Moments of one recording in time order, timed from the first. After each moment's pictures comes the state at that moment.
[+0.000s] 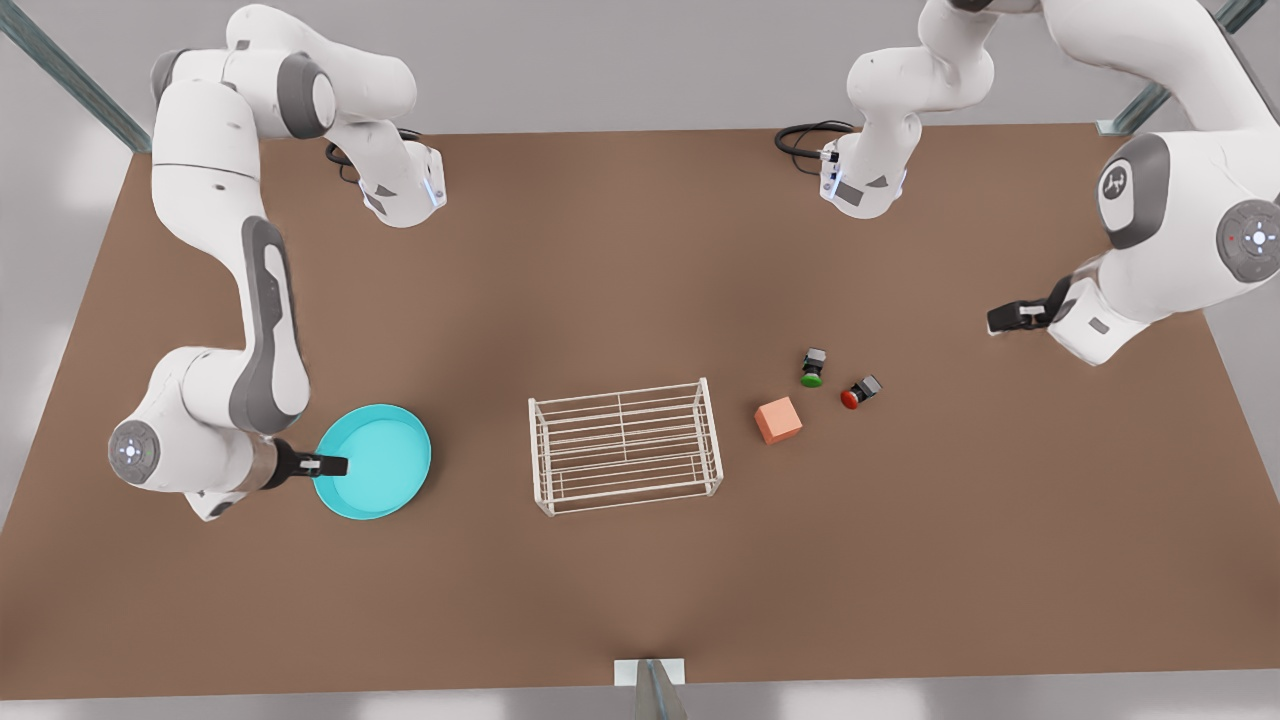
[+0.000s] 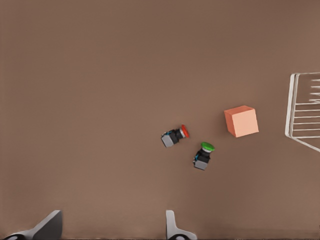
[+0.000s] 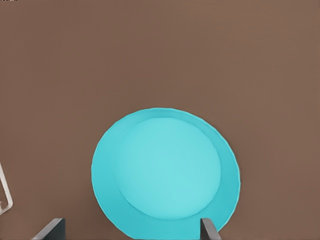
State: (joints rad) left arm 0.03 0.11 -0.01 -1.53 -0.02 1.41 -0.06; right arm 0.05 0.57 -0.13 -1.47 0.25 1.85 -0.07
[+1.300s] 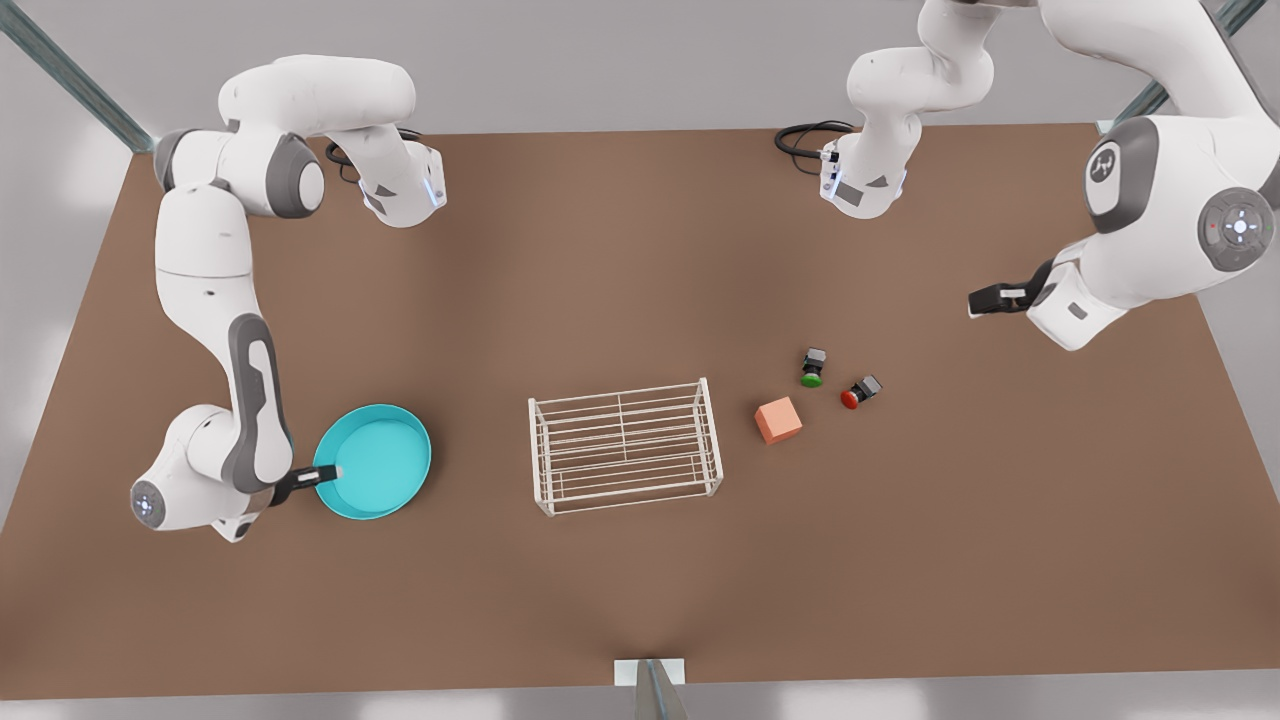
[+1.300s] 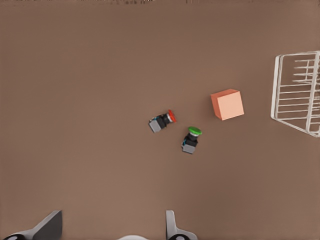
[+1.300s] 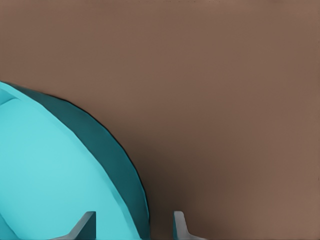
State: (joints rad) left arm 0.02 0.09 -0.05 -1.53 -0.04 1.37 -0.07; right arm -0.11 0.90 -0.10 -1.34 0.30 1.85 -0.49
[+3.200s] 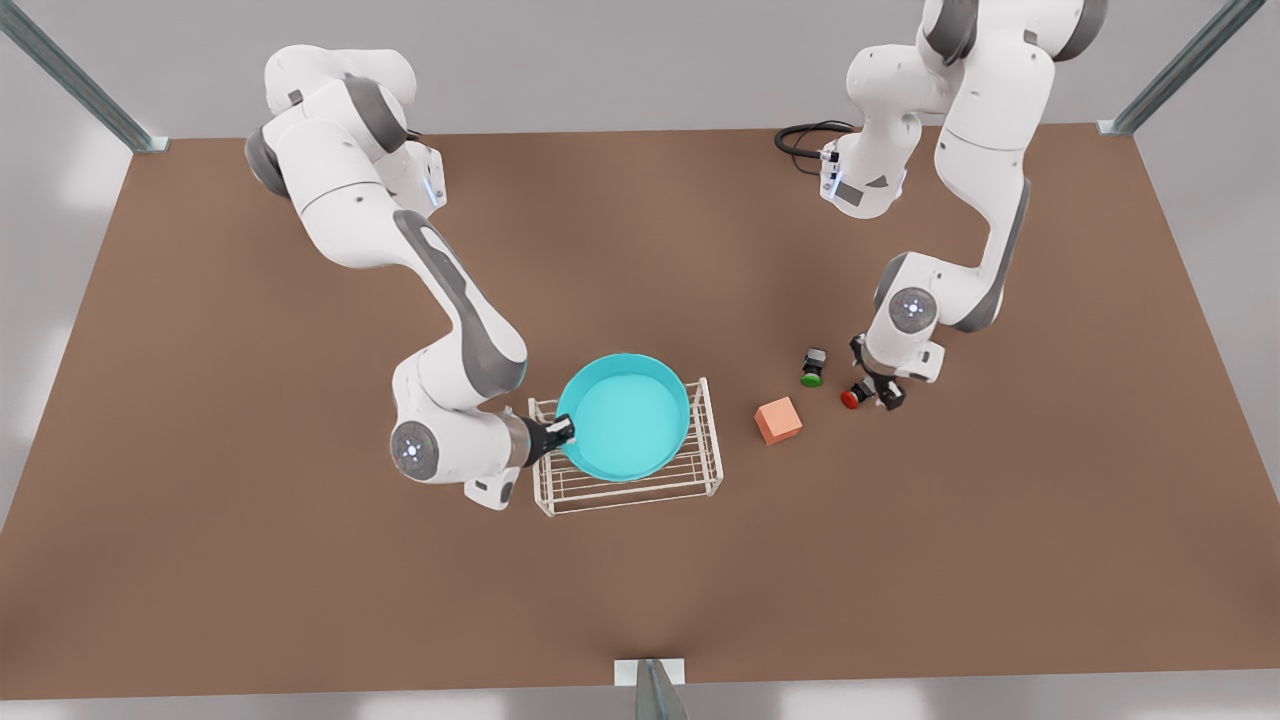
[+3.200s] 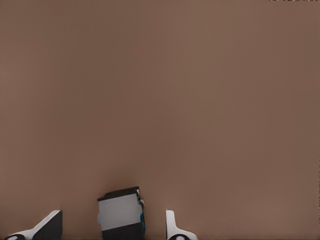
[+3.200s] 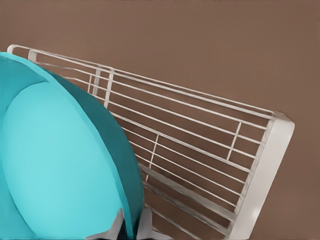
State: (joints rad) left arm -0.12 0.31 -0.04 -2.42 0.33 2.68 -2.40; right arm 0.28 0.78 0.22 -1.17 0.39 1.86 -0.08
